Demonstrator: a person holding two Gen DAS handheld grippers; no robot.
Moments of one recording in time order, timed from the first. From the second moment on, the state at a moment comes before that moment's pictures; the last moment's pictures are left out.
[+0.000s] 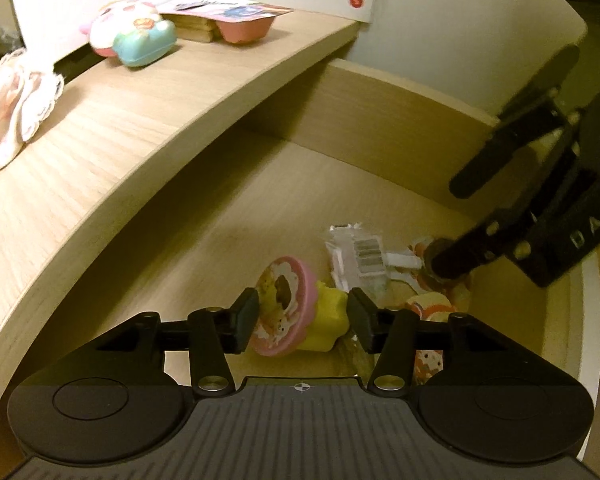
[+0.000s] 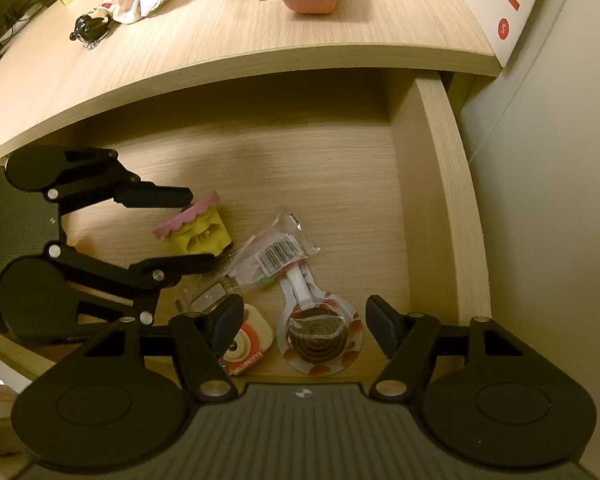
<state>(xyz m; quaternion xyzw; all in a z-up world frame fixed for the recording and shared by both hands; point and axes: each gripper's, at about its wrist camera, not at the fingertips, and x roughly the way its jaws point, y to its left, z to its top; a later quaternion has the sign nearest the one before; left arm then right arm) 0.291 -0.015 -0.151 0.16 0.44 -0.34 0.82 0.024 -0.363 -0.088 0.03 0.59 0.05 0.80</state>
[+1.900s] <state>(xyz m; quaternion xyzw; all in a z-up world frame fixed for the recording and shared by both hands) 0.225 0.139 -0.056 -0.05 0.46 -0.18 0.87 0.069 -0.301 -0.059 0.11 0.61 0.12 0.78</state>
